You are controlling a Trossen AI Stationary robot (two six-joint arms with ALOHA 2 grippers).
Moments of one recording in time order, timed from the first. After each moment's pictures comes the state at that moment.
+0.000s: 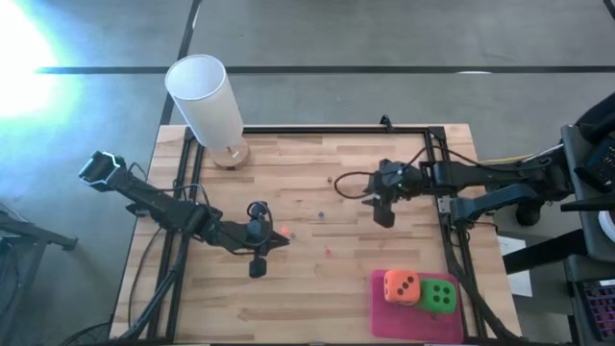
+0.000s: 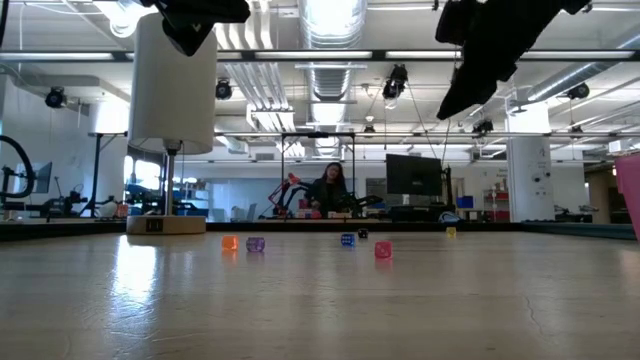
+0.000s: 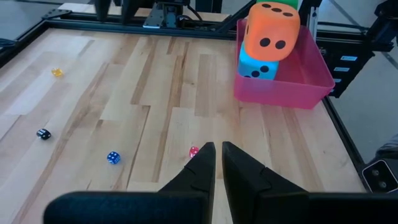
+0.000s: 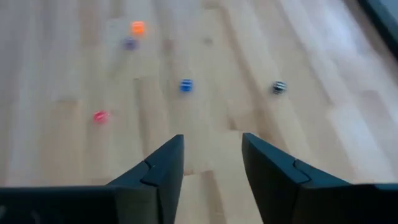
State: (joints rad) left arm -0.43 1.28 0.85 -0.09 -0.38 -0.29; right arm -0.06 1.11 0.86 -0.57 0.06 0.15
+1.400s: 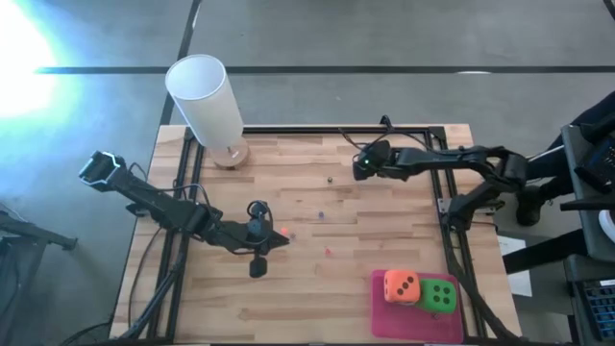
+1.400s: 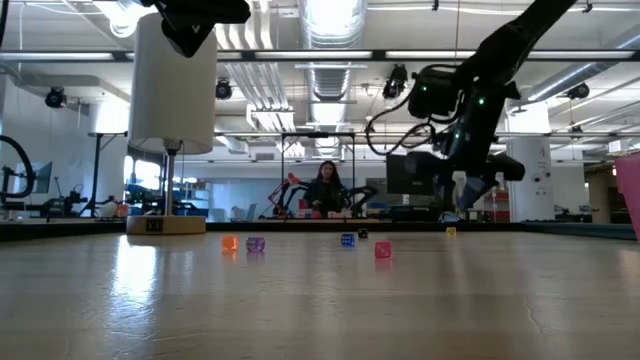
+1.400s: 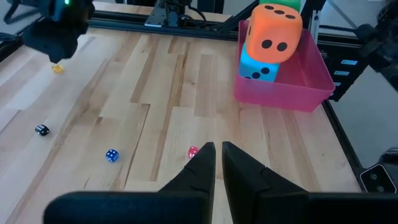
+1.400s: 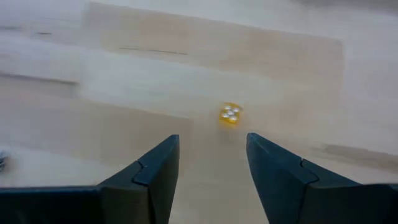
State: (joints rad) left arm -0.43 1.28 0.85 -0.09 -0.38 -0.31; right arm -0.43 1.53 0.80 -0.45 0.43 0.91
